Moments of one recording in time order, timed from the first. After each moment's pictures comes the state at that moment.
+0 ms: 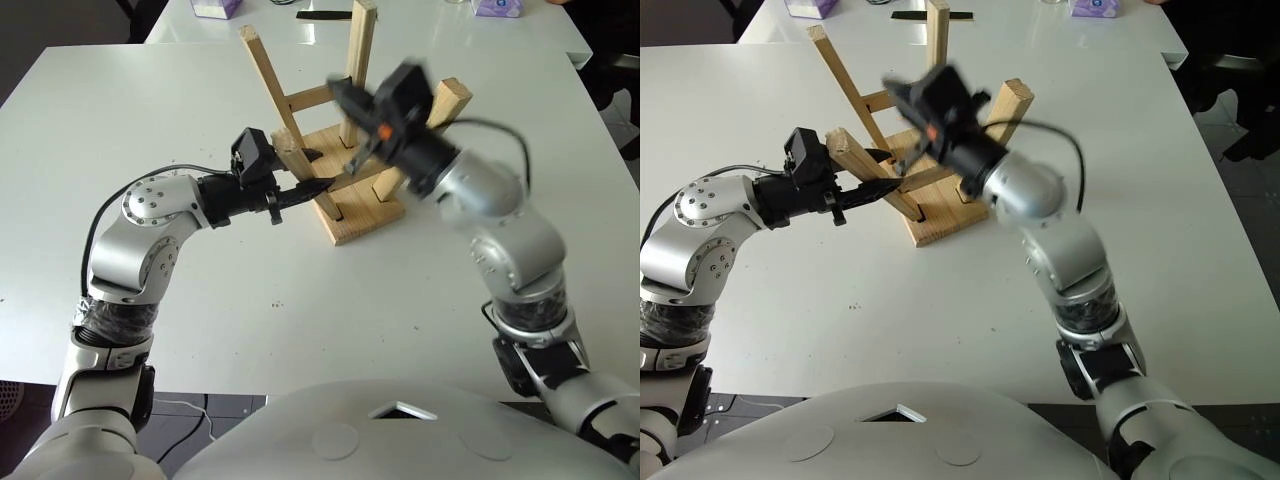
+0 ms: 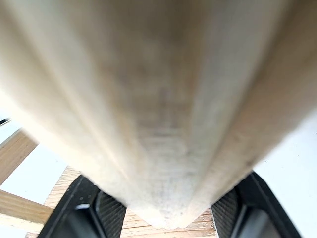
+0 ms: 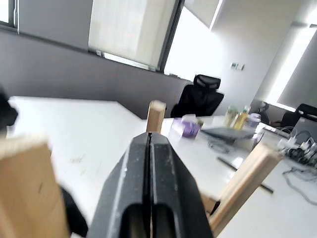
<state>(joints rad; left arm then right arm) -0.24 0.64 -0.08 -0.32 -0.53 0.42 -0.89 -0.50 -0.23 0.21 -0.54 0.32 0.59 0.29</state>
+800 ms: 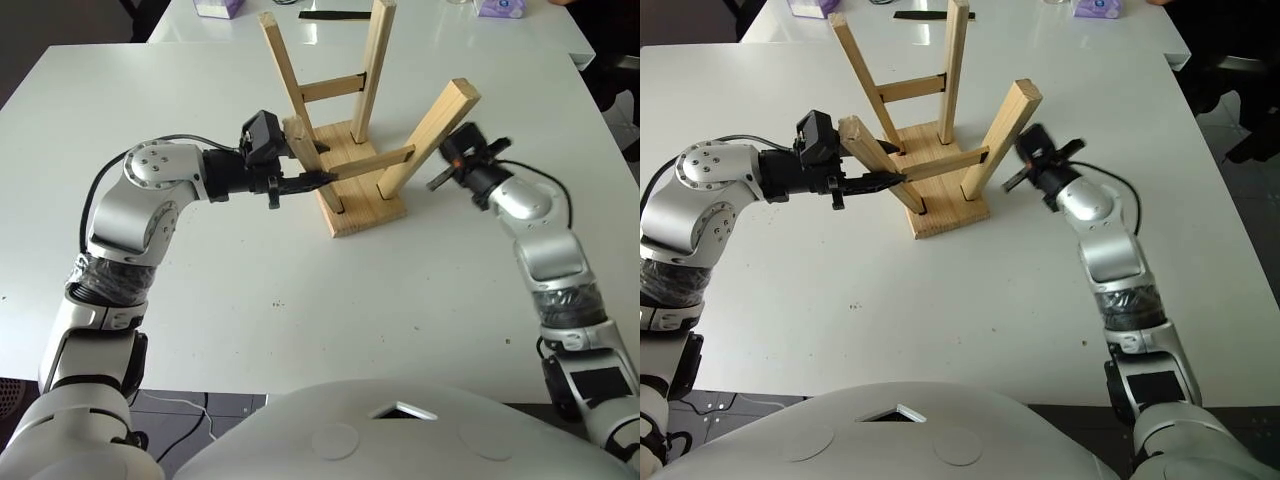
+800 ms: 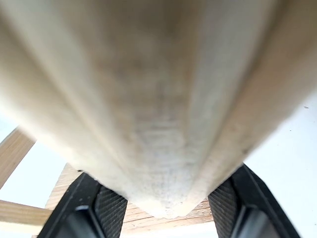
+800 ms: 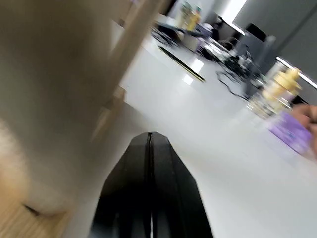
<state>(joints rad) -0.45 0.70 -0.20 -0.10 -0.50 0.36 -1.03 -0.26 -0.42 0.20 -0.15 -0.01 0.39 0.38</state>
